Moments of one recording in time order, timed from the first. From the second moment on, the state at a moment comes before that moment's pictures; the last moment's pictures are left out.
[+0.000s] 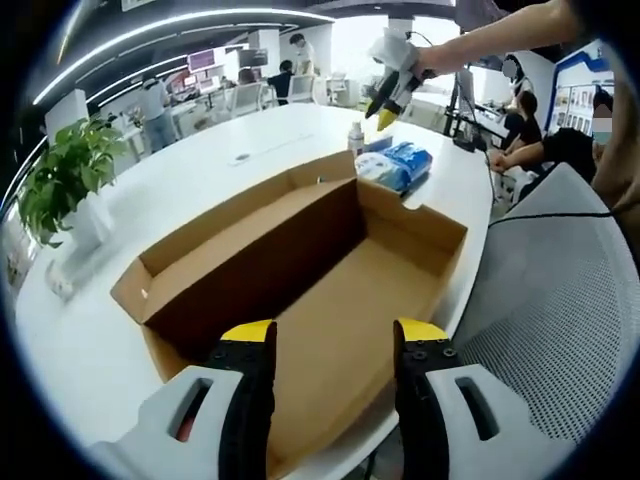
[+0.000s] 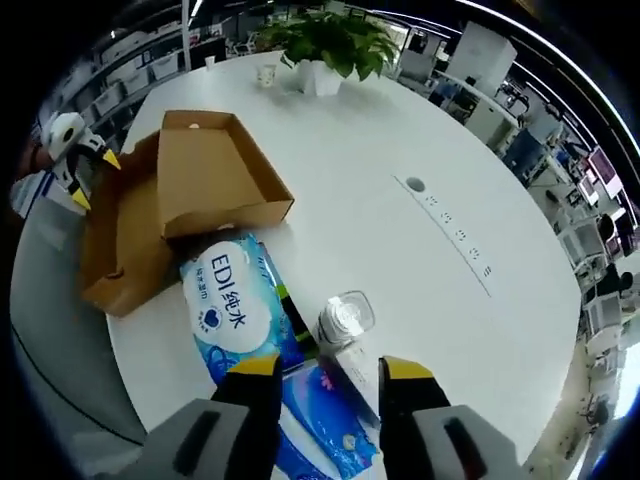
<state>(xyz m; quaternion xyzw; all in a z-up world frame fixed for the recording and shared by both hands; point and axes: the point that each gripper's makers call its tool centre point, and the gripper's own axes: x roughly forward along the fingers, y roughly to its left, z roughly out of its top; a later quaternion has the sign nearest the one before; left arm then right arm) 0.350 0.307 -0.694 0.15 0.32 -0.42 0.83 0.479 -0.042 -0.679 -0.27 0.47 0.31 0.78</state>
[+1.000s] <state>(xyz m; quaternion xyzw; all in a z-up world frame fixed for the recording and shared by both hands) 0.348 0.322 -0.681 0.12 0.31 -0.39 0.86 0.426 -0.014 -0.678 -0.12 0.38 0.20 0.90</state>
